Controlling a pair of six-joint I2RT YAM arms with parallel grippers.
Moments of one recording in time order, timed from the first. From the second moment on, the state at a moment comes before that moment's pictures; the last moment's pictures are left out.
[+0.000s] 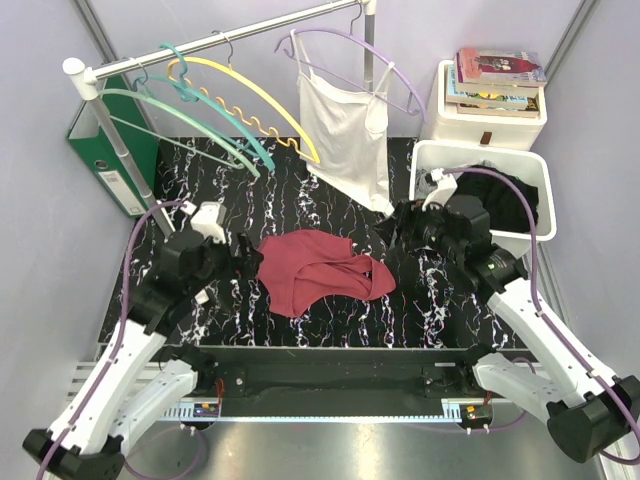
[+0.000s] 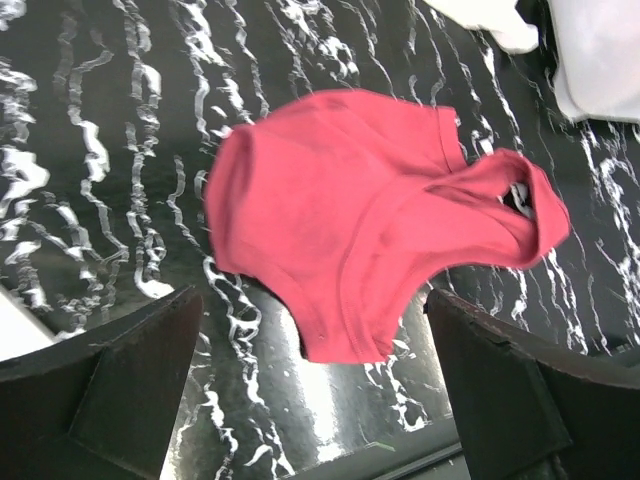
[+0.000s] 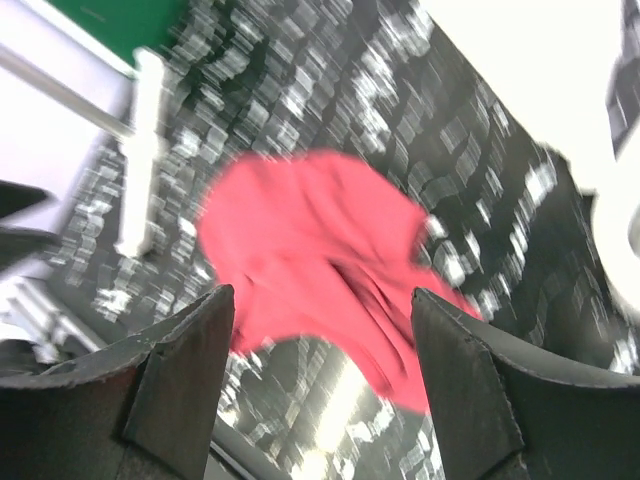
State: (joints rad) left arm -0.42 0.70 0.80 -0.62 -0.01 -0.32; right arm 0.46 0.95 0.88 -0.31 -0.18 0.42
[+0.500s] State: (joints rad) left arm -0.42 0.58 0.78 -0.64 -0.11 -0.32; right arm 0.52 1.21 1.28 -0.04 -0.31 0.36
